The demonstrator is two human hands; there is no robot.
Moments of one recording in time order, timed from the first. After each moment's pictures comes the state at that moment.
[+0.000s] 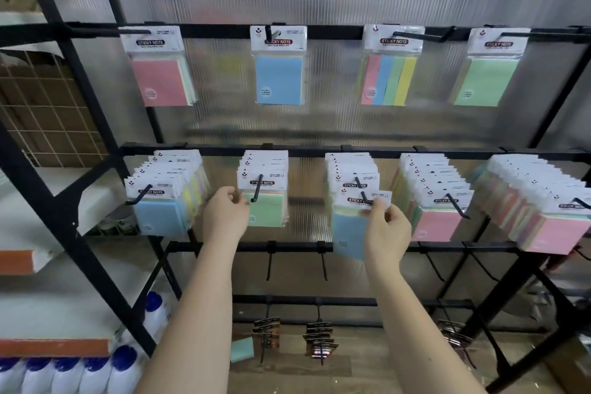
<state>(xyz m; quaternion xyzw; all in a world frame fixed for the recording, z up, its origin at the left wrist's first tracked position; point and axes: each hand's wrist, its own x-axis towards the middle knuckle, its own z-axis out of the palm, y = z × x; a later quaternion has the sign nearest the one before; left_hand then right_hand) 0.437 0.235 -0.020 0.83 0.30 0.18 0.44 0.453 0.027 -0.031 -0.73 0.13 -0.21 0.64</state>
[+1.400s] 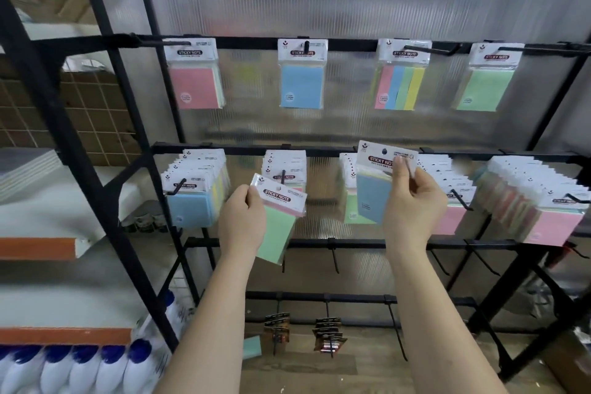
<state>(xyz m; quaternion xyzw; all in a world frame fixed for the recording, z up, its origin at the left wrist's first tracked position) 0.373 0.230 -0.005 0.81 0.21 0.29 0.47 0.396 0.042 0.037 -0.65 0.02 -0.33 0.68</state>
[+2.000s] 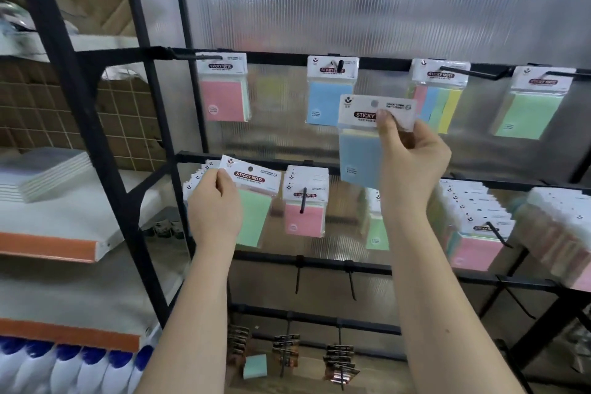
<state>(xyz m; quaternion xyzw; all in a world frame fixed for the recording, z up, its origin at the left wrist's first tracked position) 0.374 0.281 0.032 0.76 0.27 0.42 0.42 0.419 0.092 0.108 -0.59 -0.10 -0.31 0.74</state>
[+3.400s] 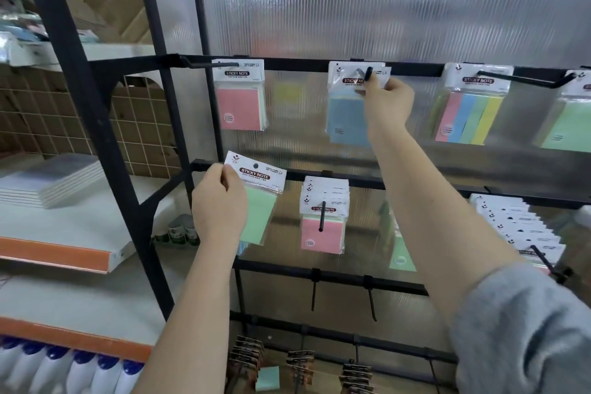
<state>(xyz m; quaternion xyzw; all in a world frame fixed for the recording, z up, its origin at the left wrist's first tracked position) 0.392 0.301 0.050 0.77 0.30 0.40 0.39 0.533 0.154 0.155 -0.67 -0.06 -0.18 0.72</state>
